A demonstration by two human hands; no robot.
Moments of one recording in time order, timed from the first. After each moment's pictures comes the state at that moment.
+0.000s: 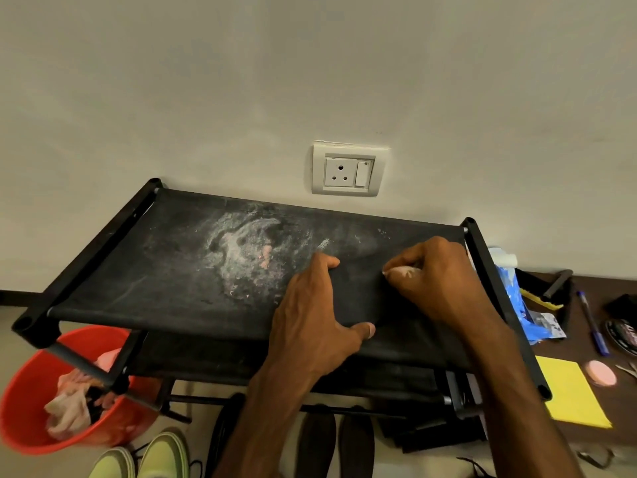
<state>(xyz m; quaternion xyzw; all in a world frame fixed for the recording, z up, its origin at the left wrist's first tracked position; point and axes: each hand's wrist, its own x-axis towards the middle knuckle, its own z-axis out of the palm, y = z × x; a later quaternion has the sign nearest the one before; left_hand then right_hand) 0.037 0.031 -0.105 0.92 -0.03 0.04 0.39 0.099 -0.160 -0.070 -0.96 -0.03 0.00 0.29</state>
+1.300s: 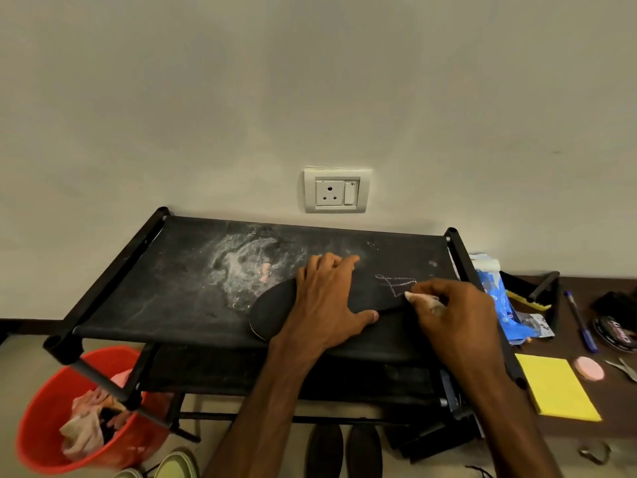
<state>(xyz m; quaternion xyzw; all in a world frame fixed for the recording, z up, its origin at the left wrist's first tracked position) 0.075 0.013 -0.091 0.97 -0.11 0.02 0.22 0.045 -0.181 -0.090 -0.92 0.09 -0.15 0.34</state>
